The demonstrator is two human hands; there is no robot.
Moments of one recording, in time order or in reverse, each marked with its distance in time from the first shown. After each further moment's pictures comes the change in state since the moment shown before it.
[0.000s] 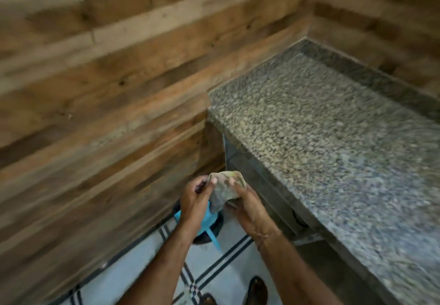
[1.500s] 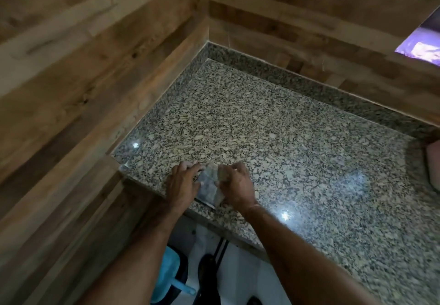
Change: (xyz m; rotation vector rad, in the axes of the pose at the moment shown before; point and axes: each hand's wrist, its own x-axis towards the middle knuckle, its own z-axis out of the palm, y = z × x) left_hand 0.254 0.033 0.172 0.966 -0.528 0.475; right_hand 0.144 -0.150 -0.109 -1.292 0.710 -0.230
